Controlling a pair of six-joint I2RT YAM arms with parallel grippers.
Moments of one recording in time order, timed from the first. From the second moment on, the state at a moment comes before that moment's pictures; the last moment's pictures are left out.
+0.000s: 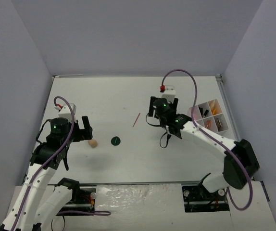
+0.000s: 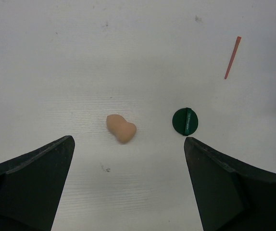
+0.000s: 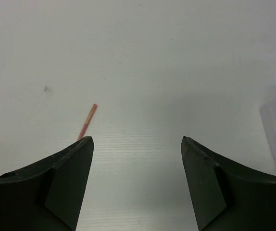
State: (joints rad) left arm -0.23 0.71 0.84 -0.68 -0.09 -0.25; right arm 0.69 1.45 1.01 -0.13 0.59 0.45
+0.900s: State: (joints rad) left arm -0.23 0.71 0.84 -0.68 -0.09 -0.25; right arm 0.79 2.13 1.42 -0.15 0.63 0.63
